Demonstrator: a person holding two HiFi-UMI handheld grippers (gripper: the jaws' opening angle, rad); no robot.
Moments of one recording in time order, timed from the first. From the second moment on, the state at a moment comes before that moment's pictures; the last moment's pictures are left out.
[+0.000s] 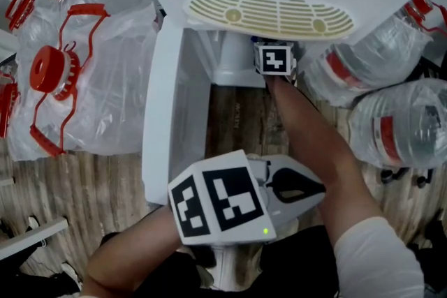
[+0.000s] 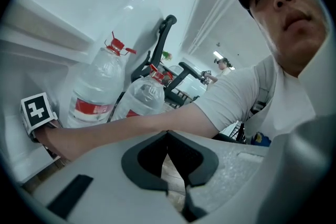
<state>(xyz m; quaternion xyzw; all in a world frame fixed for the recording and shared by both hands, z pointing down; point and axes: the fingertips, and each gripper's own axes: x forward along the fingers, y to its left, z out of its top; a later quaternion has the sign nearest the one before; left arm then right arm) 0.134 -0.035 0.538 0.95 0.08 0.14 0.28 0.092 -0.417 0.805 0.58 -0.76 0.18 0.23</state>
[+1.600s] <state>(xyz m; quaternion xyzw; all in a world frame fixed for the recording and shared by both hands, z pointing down) 0.120 -0.035 0.535 0.95 0.08 0.14 0.28 0.057 -0.372 0.856 0.50 -0.71 0.39 0.31</state>
